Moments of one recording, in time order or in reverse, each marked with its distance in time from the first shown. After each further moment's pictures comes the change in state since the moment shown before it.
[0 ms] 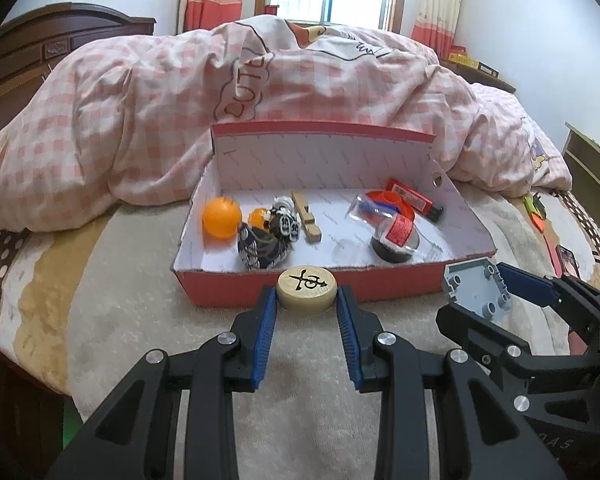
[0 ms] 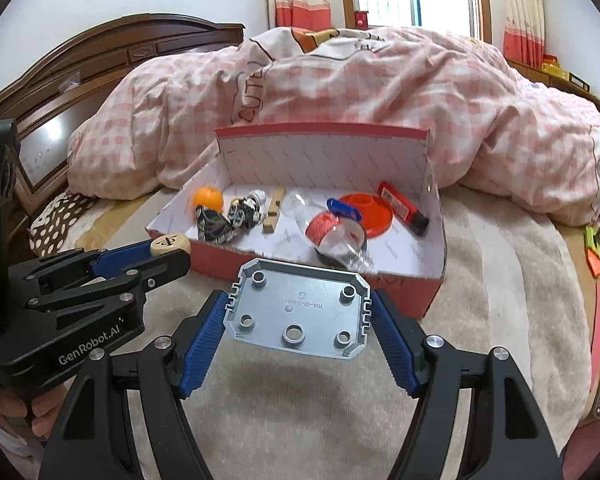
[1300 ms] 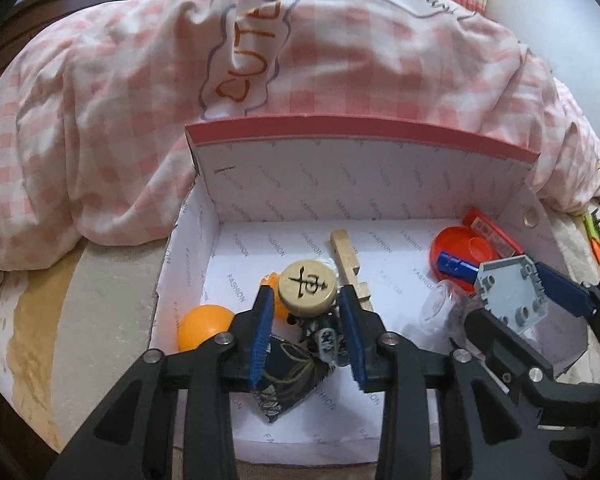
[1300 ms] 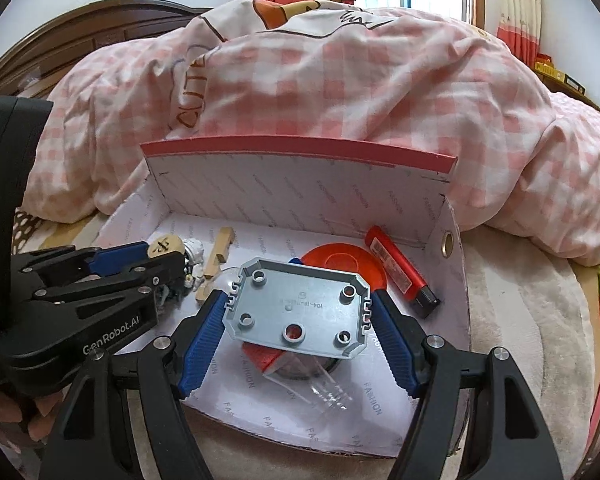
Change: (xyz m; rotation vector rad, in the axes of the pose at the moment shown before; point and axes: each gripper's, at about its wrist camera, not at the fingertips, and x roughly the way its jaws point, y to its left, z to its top) left arm 0.114 0.018 0.068 -0.016 0.147 0.092; right arm 0.096 -0.025 0.060 0.000 0.059 -0.092
